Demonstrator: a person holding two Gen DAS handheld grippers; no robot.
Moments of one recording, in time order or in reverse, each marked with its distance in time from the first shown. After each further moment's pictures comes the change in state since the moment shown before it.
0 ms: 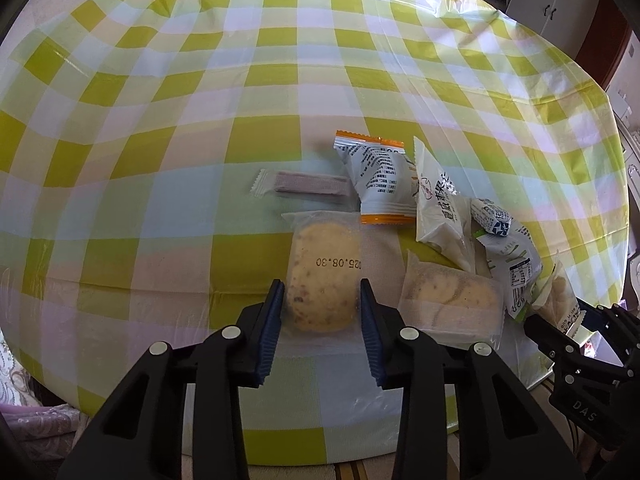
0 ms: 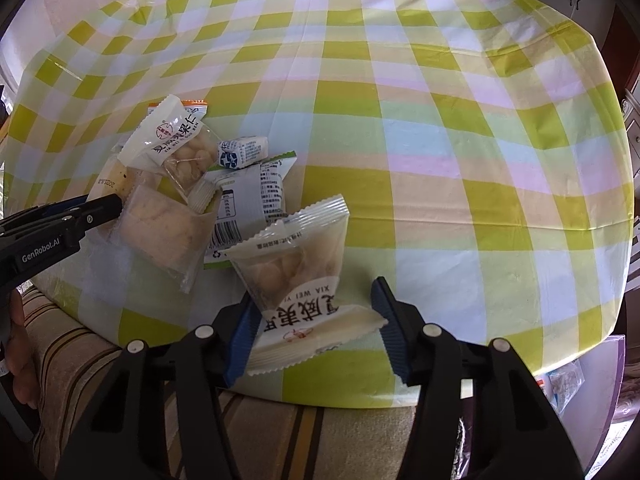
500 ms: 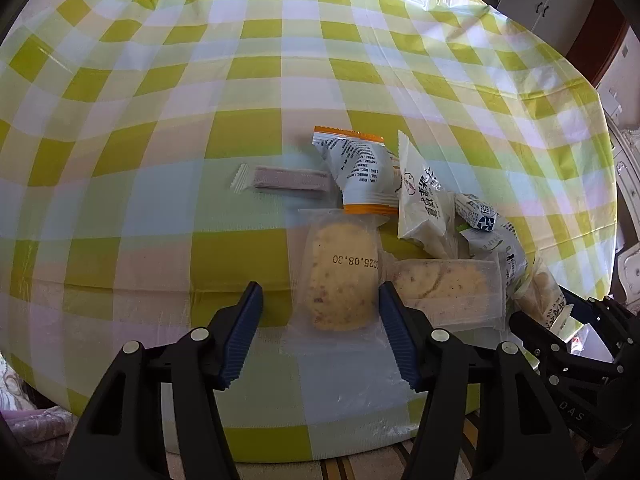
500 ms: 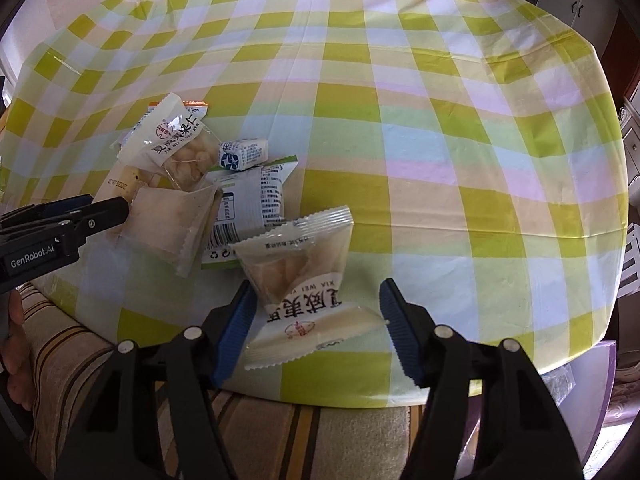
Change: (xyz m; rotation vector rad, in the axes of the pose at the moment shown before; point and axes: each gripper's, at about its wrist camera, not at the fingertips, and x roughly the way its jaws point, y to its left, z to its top) left arm 0.005 -0.008 0.003 0.029 0.037 -0.048; right arm 0.001 0.002 0.005 -0.017 0.017 -0.018
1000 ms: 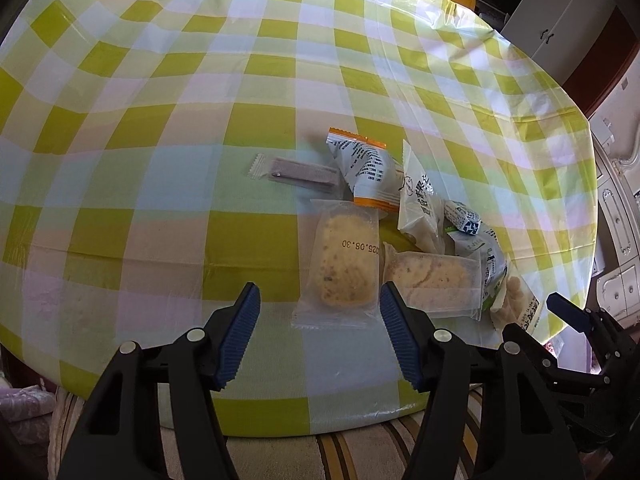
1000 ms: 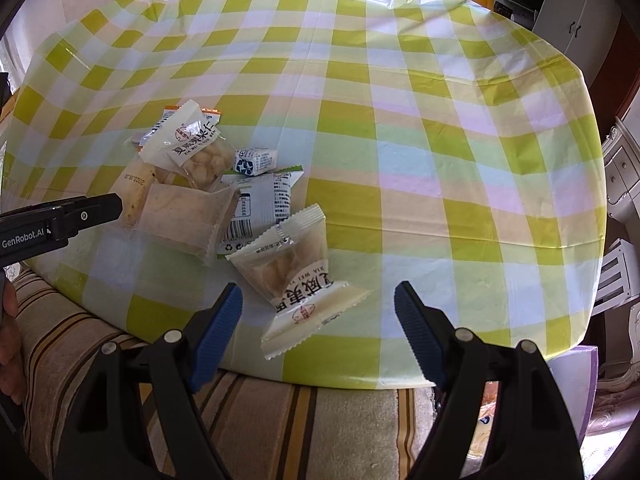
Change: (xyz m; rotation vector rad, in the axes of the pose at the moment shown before) left arm -0.016 0.017 -0.010 -0.092 -0.012 -0.087; right arm -0.024 0.008 -0.006 -0.044 -0.051 -0.049
